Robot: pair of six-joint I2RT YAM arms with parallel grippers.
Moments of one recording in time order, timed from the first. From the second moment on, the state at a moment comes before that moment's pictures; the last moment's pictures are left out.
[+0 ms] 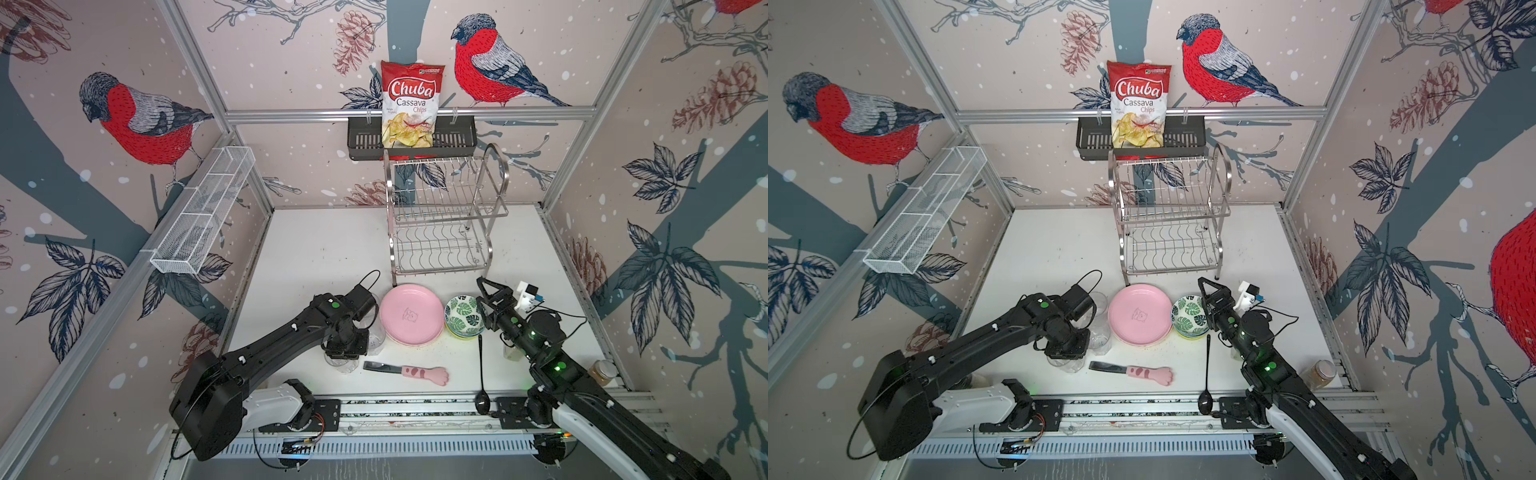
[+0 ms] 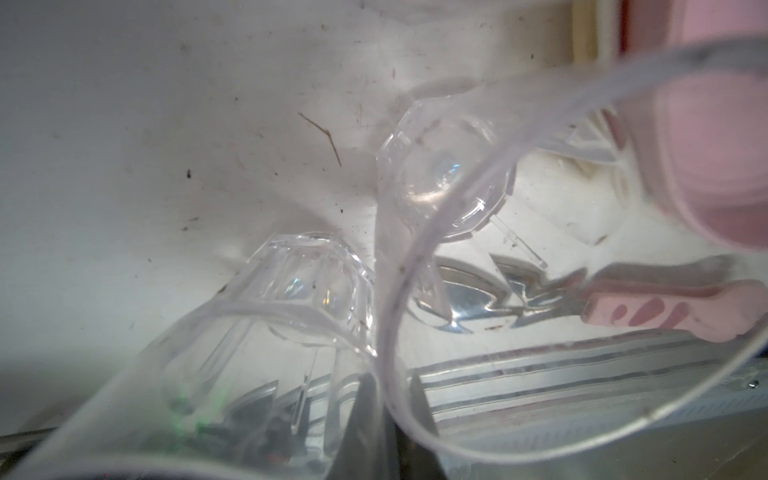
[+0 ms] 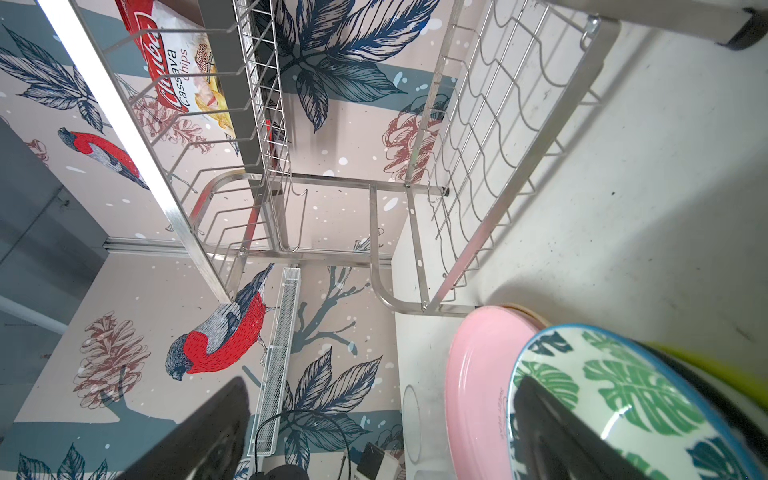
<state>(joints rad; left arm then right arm) -0.71 1.22 0.80 -1.09 0.16 -0.65 0.55 0.53 0.16 0.28 -0.03 1.40</state>
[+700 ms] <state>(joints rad) -0.71 1.22 0.89 -1.15 0.13 -0.65 0.55 0.55 0.18 0.28 -0.04 1.39</state>
